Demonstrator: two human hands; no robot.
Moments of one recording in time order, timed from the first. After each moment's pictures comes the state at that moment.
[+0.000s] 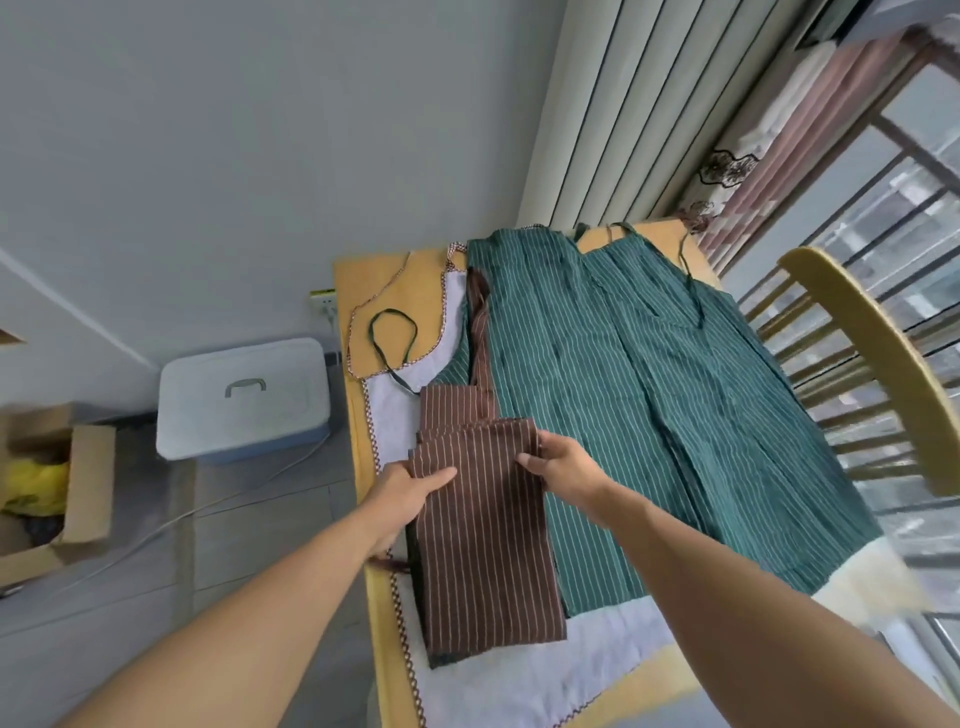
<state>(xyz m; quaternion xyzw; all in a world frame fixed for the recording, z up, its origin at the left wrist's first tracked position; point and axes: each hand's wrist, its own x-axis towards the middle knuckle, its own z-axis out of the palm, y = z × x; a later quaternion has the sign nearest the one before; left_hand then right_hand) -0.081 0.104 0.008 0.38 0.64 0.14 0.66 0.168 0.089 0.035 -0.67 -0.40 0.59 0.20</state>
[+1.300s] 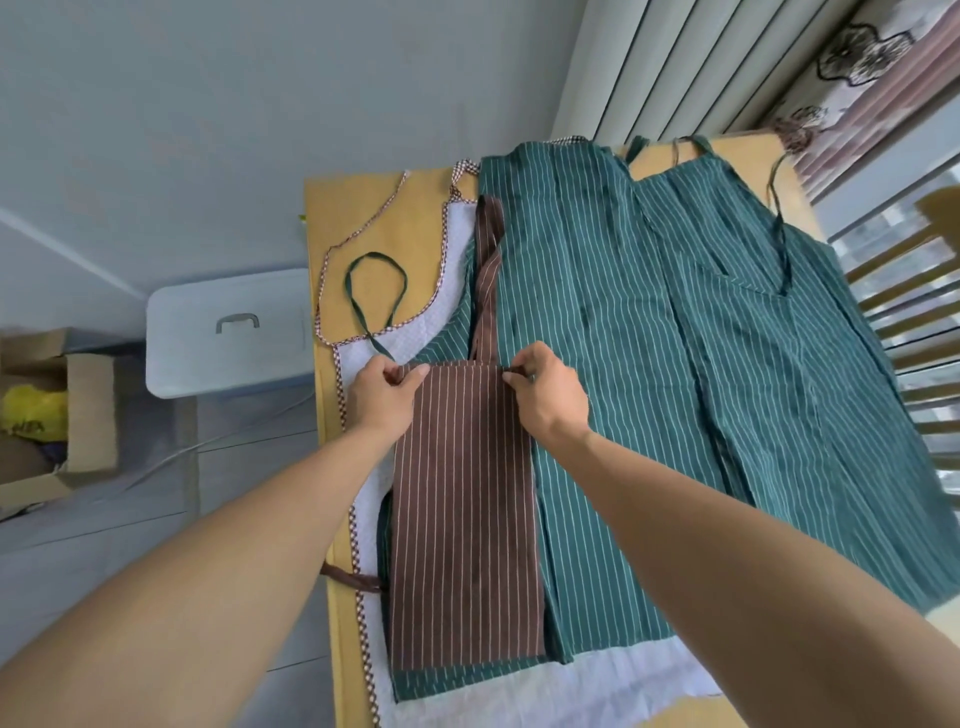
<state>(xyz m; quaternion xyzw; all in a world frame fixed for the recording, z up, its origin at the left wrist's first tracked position) -0.043 0.216 -0.054 0.46 0.76 0.22 0.41 0.162 0.201 -0.031 -0.77 -0.49 0.37 0.16</state>
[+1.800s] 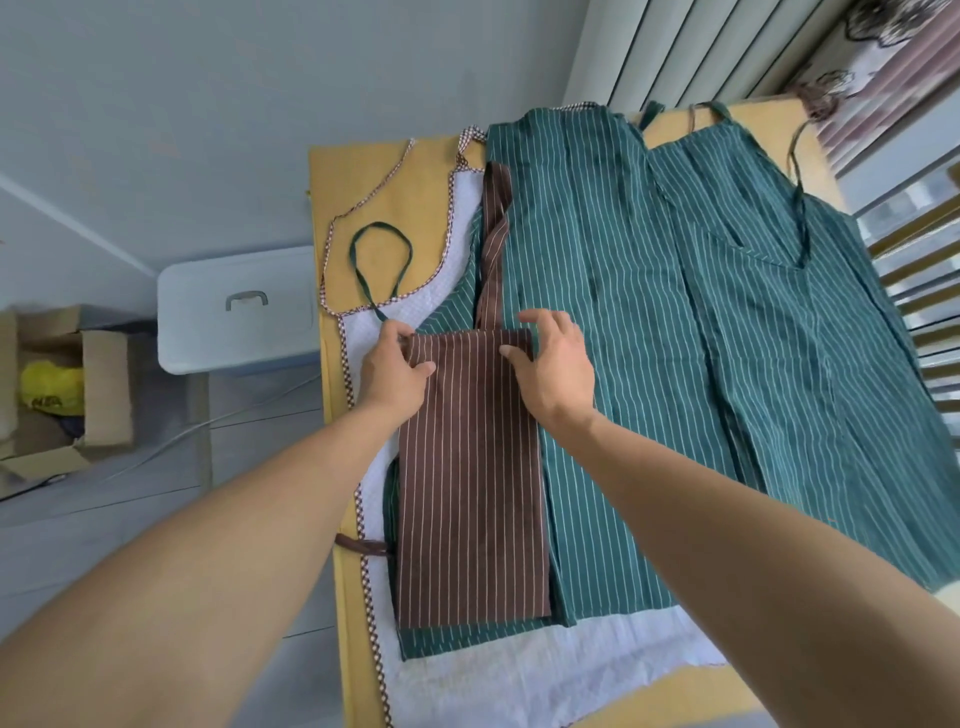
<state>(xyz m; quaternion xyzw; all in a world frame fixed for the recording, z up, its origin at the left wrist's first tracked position) -0.038 0.207 -0.052 0.50 0.74 0.17 0.41 0.162 0.189 -0.036 -0.73 -0.59 0.28 0.19</state>
